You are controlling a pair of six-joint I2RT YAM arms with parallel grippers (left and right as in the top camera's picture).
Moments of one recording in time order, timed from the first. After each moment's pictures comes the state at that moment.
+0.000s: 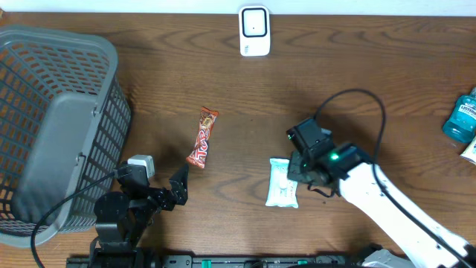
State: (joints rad) left arm -0.02 0.22 0.26 -0.45 0.31 -0.23; right arm 0.57 1.35 0.92 -0.91 0.08 0.80
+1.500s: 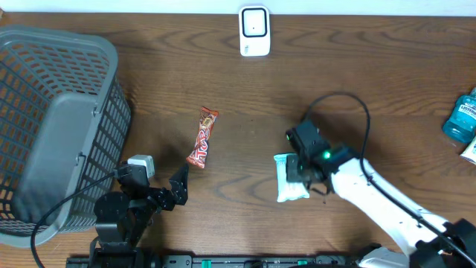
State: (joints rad) left arm -0.02 0.22 0.26 -0.45 0.31 -0.23; right arm 0.55 1.44 0.86 -0.76 0.07 0.58
